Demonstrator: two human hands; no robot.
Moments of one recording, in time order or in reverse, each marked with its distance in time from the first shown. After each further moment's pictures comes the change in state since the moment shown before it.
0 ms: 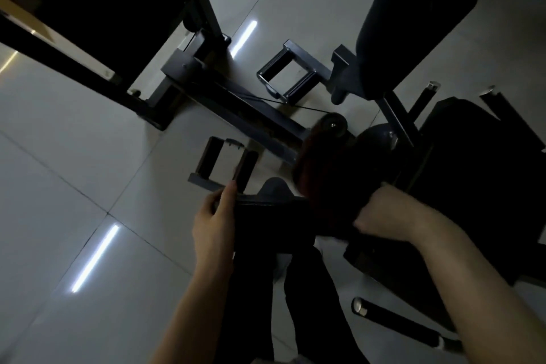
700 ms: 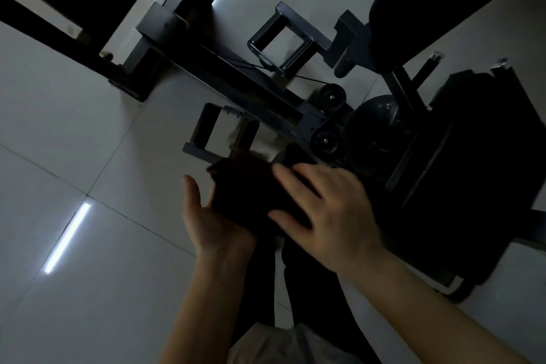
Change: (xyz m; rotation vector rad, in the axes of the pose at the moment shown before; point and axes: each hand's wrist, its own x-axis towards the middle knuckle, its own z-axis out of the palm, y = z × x) left_hand 0.038 -0.009 -0.047 -1.154 -0.338 -0.472; right_hand 0.046 -0.125 0.063 -0.368 0.684 -0.169
